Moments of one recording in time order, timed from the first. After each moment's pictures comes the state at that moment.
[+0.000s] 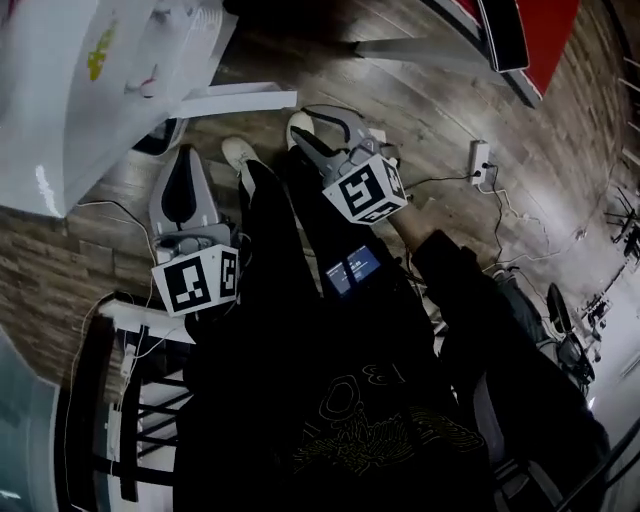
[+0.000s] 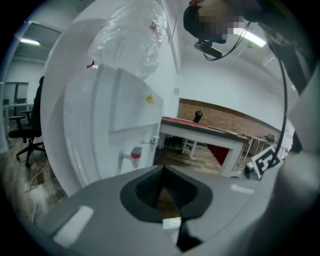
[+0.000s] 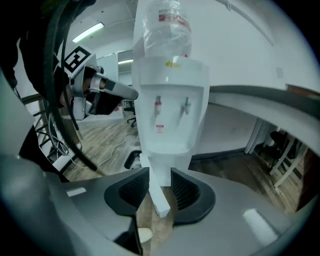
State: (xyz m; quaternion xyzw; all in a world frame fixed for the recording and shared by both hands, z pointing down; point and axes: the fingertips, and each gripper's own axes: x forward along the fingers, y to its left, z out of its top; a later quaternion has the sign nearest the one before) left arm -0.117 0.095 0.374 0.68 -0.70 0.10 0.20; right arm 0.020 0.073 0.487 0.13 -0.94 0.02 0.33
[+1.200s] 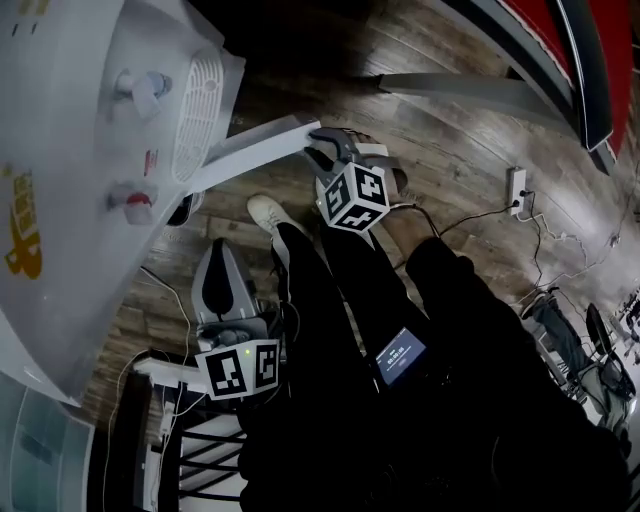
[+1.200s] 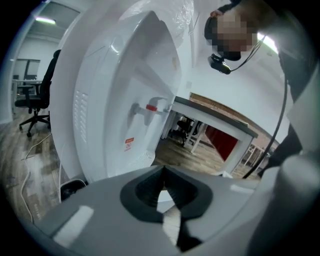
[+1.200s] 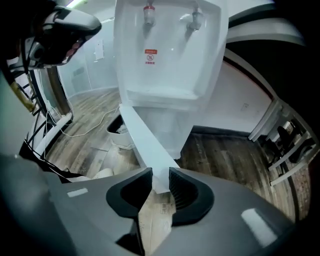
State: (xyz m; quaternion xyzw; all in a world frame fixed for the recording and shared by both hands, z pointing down) left arm -0.121 0.111 0.479 0.64 -0.70 0.07 0.30; right arm 0.000 0.026 0.690 0.11 -0.87 -0.01 0.49
